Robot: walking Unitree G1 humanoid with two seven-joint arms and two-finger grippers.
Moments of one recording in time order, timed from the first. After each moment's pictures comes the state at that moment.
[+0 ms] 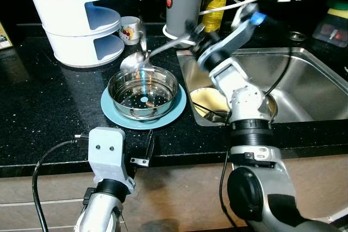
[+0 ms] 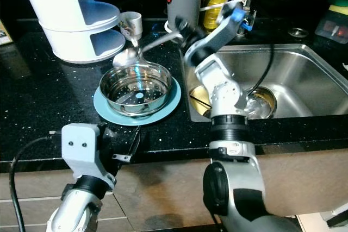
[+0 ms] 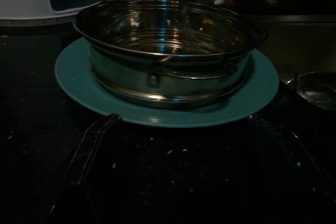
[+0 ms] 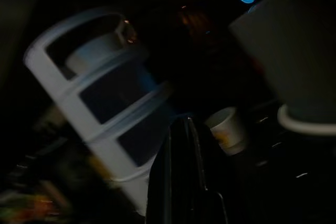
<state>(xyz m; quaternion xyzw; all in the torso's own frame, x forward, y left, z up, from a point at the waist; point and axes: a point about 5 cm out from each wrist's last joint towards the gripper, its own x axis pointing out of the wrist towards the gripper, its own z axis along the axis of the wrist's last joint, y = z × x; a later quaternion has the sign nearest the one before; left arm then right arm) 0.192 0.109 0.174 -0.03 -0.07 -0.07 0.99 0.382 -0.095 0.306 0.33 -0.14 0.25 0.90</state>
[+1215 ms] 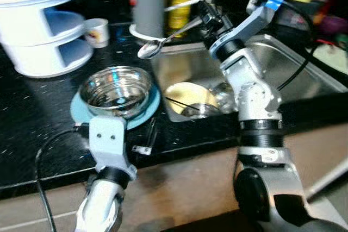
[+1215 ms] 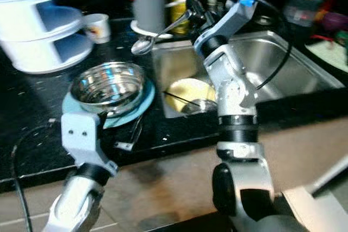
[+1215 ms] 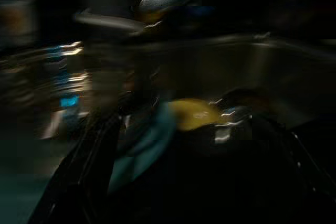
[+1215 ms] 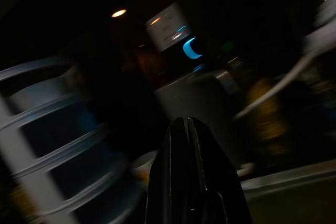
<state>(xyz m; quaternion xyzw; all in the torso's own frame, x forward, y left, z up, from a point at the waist) 0.202 0.102 0.195 -0.05 -0.12 -0.11 0.99 0.374 -0.111 0.315 0.27 -0.18 0.23 0.92</state>
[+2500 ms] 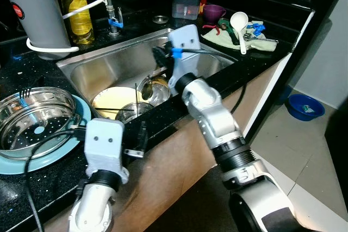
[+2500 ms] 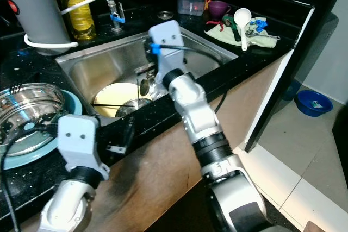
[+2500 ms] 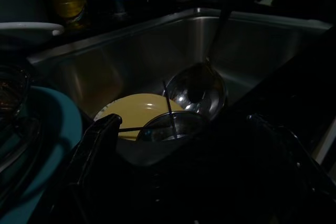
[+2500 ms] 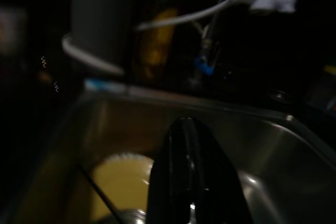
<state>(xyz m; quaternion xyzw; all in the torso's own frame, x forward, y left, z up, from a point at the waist) 0.201 0.126 0.183 0.04 -0.09 -0.02 1.00 0.364 -0.012 0.240 -0.10 -0.13 0.29 0.94</state>
